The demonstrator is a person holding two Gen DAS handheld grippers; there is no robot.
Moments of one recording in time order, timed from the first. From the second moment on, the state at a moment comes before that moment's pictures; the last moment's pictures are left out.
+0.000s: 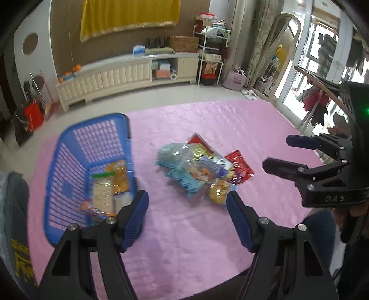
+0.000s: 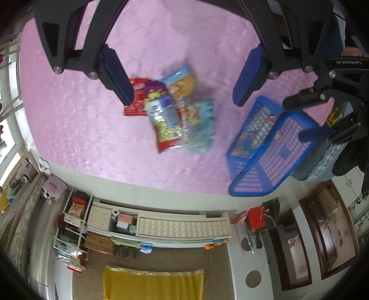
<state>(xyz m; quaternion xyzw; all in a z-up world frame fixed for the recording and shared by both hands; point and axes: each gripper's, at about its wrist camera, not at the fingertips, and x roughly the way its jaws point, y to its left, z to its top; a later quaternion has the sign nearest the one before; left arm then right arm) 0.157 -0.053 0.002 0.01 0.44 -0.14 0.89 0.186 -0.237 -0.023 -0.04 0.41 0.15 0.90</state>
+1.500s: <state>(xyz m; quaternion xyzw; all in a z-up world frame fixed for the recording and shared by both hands) 0.318 -0.104 -0.141 -0.10 0.61 -0.02 0.79 0.337 -0.291 -0.142 -0.01 0.53 0.15 0.84</state>
